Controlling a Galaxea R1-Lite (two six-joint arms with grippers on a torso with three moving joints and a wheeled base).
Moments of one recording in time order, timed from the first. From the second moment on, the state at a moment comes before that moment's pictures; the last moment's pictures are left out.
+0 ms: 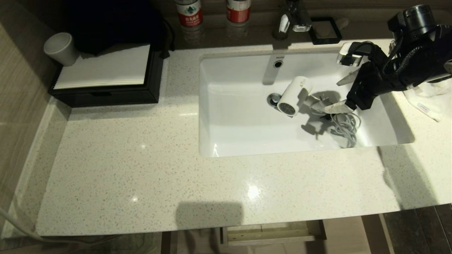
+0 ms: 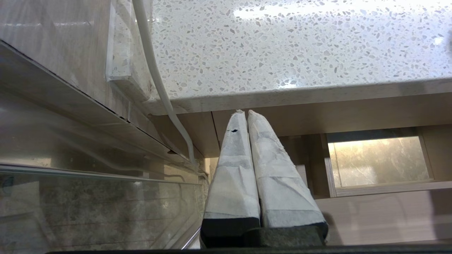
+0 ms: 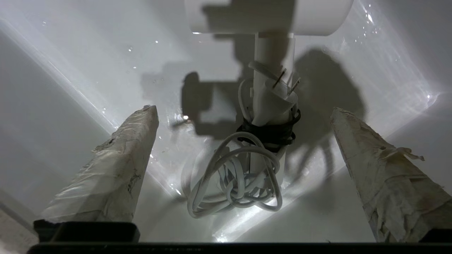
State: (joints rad) left arm 0.00 0.00 0.00 0.00 0.00 0.00; right arm 0.10 1.88 -1.90 0.64 0.26 -0.85
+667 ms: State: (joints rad) left arm 0.00 0.00 0.00 0.00 0.00 0.00; right arm 0.14 1.95 -1.90 0.64 0.17 -0.73
